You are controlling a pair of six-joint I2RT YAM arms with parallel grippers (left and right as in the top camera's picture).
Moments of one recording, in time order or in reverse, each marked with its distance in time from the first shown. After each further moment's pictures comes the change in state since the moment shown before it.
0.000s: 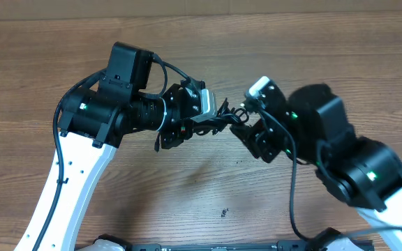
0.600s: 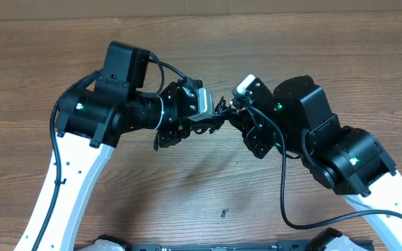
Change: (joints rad) left arm 0.012 -0.004 0.002 0.005 0.006 0.021; right arm 0.001 0.058 -0.002 0.025 -0.046 -0.021
